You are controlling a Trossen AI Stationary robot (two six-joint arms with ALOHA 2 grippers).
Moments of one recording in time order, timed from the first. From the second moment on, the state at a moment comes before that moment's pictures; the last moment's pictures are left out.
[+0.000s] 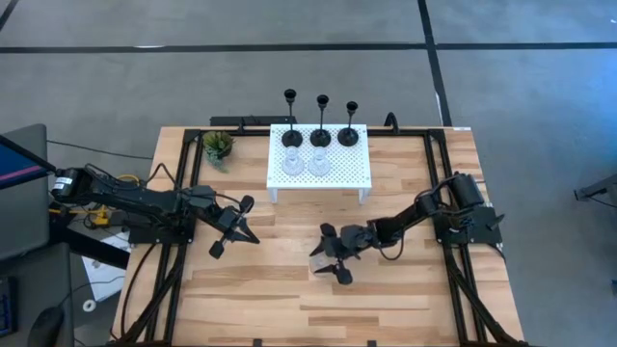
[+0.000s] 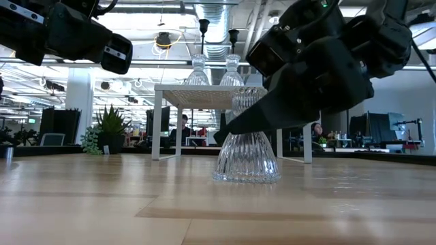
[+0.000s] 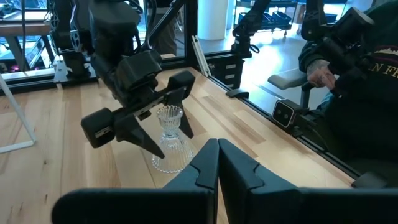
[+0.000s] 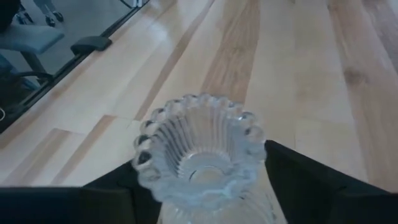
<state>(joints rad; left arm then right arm) -0.08 0.69 0.19 0.49 0.42 0.11 0.26 1.95 0.74 0.76 -0.11 0.11</state>
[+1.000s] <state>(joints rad) -0.08 0.69 0.19 0.49 0.42 0.09 0.16 1.34 0.74 0.16 0.01 0.11</state>
